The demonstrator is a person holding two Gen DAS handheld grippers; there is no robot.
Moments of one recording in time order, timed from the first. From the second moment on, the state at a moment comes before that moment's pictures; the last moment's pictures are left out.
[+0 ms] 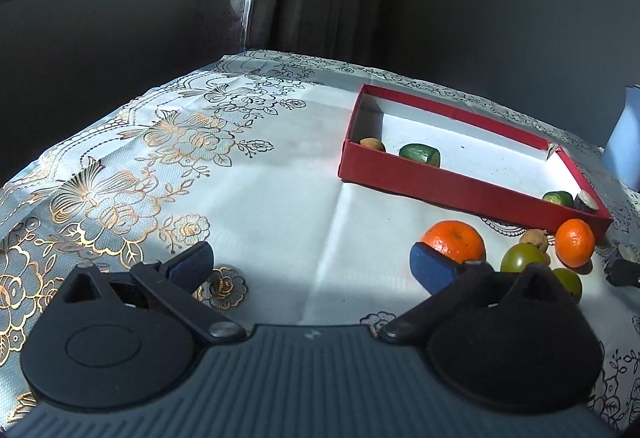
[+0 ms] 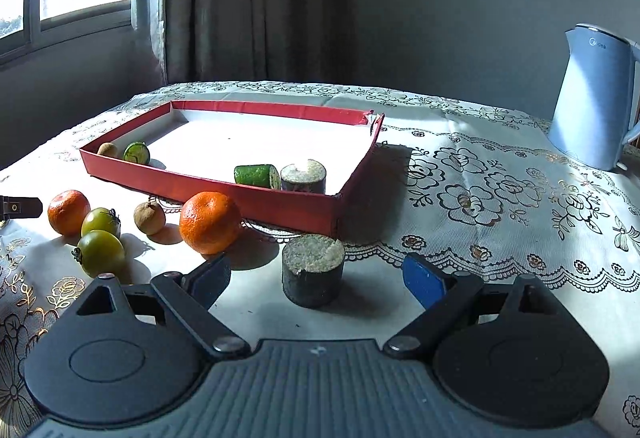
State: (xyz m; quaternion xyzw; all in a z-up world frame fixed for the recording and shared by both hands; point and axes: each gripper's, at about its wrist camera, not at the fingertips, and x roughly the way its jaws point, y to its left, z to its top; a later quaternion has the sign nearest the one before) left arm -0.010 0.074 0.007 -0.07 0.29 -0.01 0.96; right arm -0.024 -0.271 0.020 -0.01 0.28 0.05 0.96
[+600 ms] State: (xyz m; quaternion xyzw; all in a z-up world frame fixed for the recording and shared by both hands) left arm -0.011 0.078 0.007 -0.08 0.29 -0.01 0.95; right arm -0.013 -0.269 0.016 -0.02 0.31 0.06 0.95
